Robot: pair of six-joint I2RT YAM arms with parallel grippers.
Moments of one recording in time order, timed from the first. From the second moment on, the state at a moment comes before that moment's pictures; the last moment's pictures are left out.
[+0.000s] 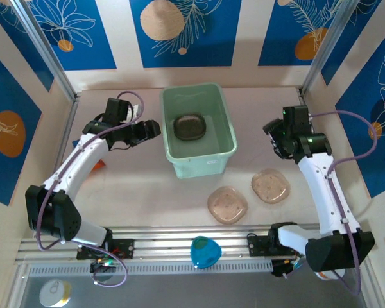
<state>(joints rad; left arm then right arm) -0.29 1.44 1.28 -0.70 0.38 -0.56 0.07 1.13 1.20 -0.97 0.07 1.04</state>
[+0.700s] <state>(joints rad) -0.33 1.48 1.28 -0.69 0.32 -0.58 -0.16 1.10 0.74 -1.01 -0.11 0.96</state>
